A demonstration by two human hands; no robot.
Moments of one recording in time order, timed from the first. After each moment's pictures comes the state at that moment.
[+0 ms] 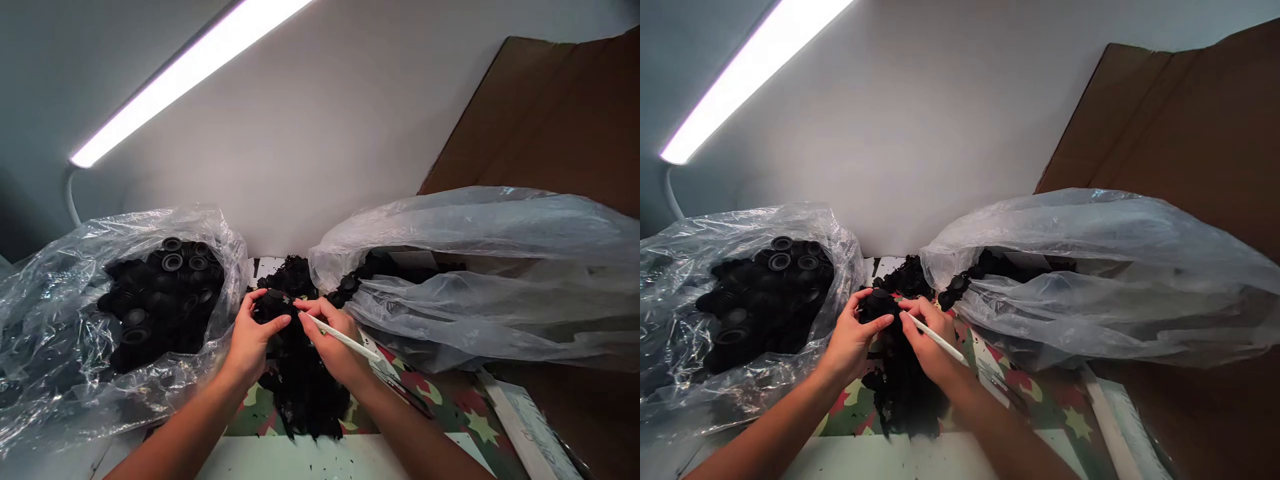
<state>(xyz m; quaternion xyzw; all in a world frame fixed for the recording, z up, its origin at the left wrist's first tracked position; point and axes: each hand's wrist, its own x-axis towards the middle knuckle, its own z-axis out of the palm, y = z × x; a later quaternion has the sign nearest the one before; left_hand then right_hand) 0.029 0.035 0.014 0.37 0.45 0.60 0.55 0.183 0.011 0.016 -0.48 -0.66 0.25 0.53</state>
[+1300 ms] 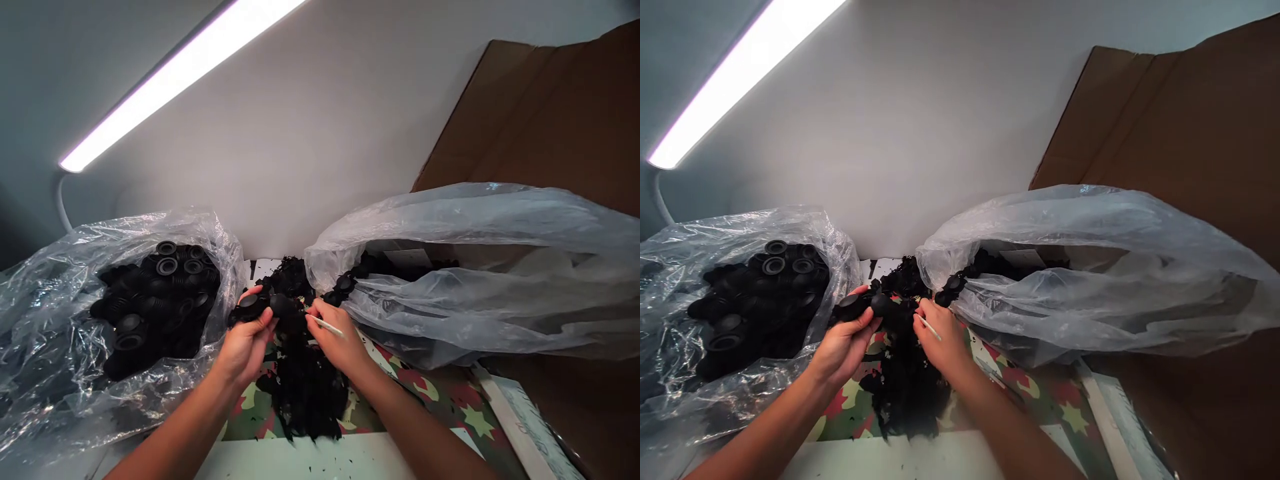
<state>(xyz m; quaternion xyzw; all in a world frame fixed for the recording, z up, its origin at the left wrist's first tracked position) 0.026 0.036 0.022 0.25 0.35 0.62 0.66 0.201 0.036 -0.008 -0.57 -0.70 0.18 0.39</state>
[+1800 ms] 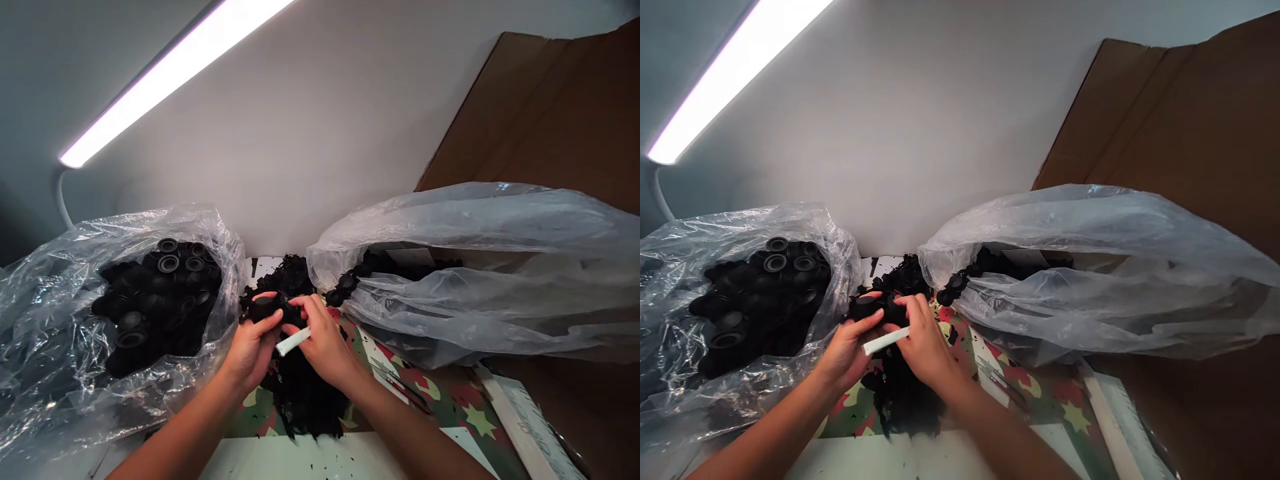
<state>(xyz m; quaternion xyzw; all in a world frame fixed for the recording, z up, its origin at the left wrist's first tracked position) 0.028 0.029 0.018 0.27 0.37 0.56 0.69 0.173 0.019 0.001 -0.50 -0.69 0.21 0.48</state>
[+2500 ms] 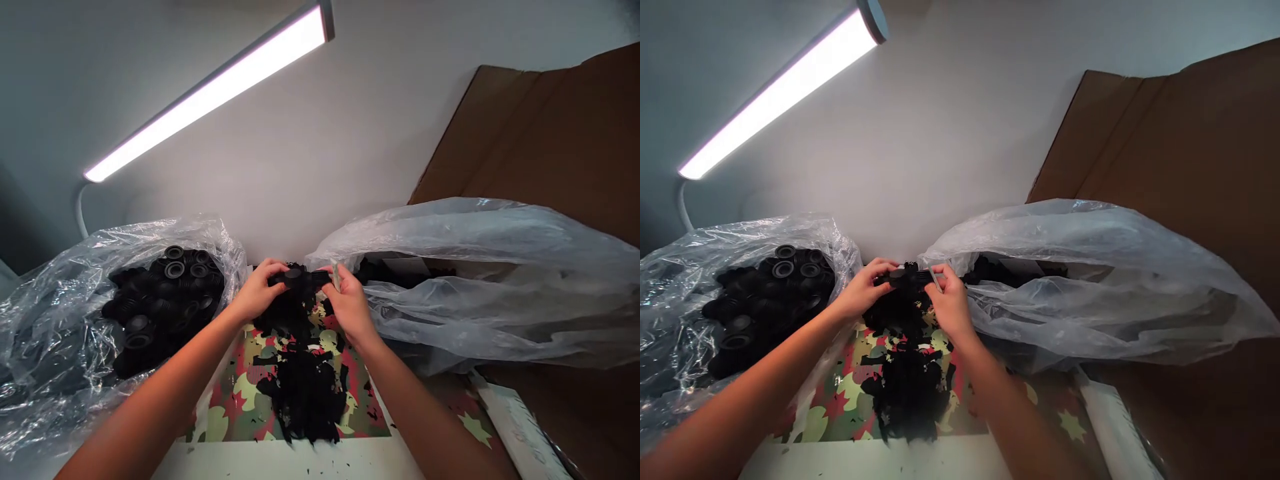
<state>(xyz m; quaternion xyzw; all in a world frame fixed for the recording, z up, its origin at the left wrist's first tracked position) 0.025 0.101 0.073 0.68 0.42 0.45 0.39 0.204 0.061 0.039 -0.44 -0.52 0.41 0.61</state>
